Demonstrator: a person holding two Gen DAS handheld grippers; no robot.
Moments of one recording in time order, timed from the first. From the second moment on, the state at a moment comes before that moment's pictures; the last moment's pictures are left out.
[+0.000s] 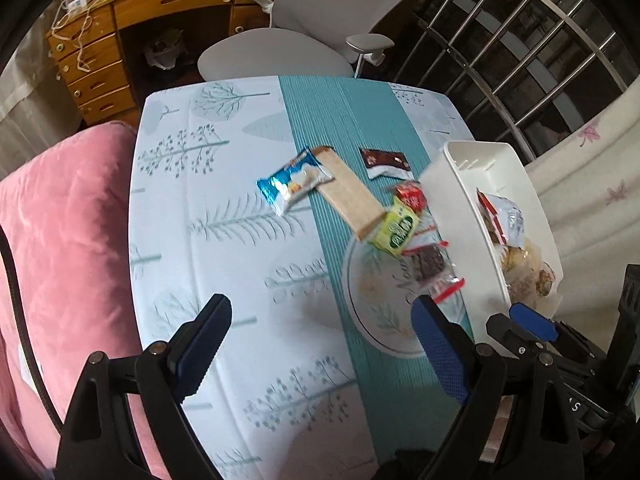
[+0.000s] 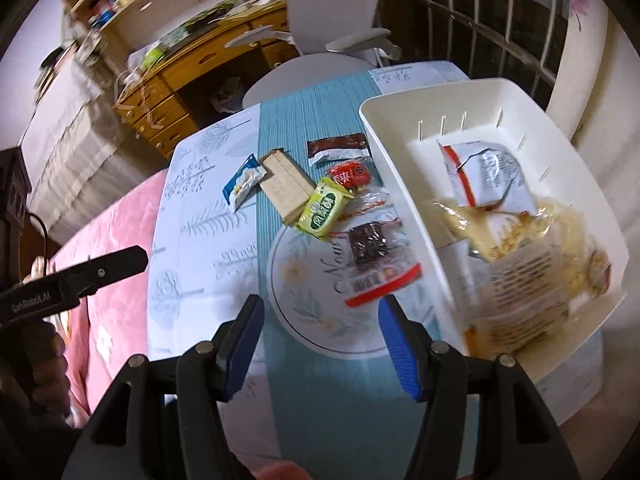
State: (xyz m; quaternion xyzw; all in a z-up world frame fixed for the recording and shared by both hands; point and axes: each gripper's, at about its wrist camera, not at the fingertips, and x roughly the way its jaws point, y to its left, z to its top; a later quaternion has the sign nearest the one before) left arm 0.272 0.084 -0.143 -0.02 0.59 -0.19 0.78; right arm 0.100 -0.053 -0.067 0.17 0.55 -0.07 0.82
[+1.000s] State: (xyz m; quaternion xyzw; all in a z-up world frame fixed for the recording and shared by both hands) left arm 0.416 0.020 -0.267 0.09 0.63 -0.24 0.73; right arm 0.199 -0.049 -0.177 0.23 0.53 -0.18 0.80
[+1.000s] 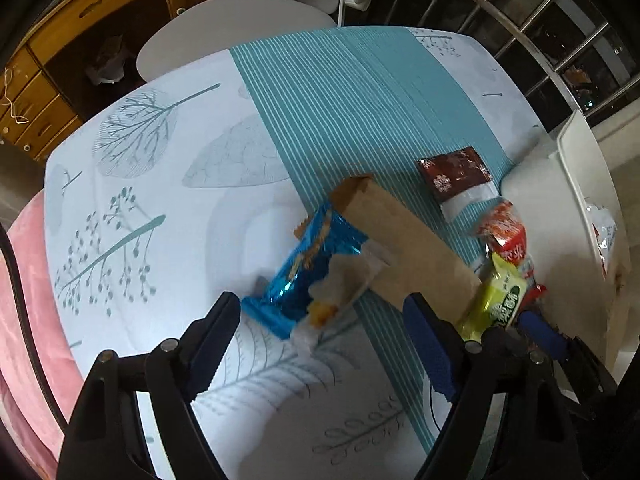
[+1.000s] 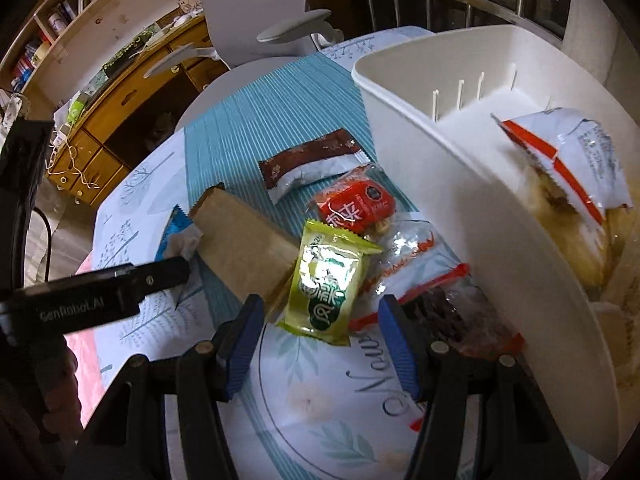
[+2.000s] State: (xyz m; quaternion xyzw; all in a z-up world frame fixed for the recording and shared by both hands) left arm 0.393 0.038 -0.280 0.07 0.66 -0.20 0.72; right arm 0.209 -0.047 -0.187 0.21 0.57 -0.15 0.78
